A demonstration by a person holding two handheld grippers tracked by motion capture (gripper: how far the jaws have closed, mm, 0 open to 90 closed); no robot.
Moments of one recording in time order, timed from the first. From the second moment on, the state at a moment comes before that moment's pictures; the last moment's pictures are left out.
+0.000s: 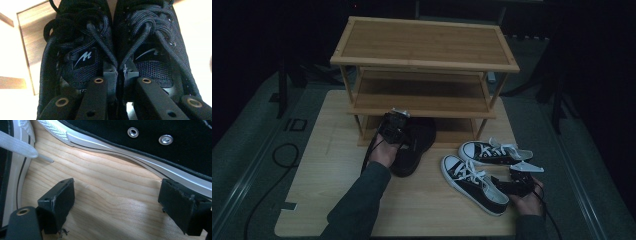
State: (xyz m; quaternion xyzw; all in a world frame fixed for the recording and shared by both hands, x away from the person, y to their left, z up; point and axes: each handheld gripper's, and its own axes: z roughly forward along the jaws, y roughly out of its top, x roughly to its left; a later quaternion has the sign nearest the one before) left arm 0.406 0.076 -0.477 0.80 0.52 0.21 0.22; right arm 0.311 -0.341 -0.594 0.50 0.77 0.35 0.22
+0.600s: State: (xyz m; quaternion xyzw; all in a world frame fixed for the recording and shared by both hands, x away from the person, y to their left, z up) left arm 0.408 0.062 -0.474 0.80 0.52 0.22 0.22; right arm 0.311 -0.340 -0.594 0.50 0.77 0.35 0.22
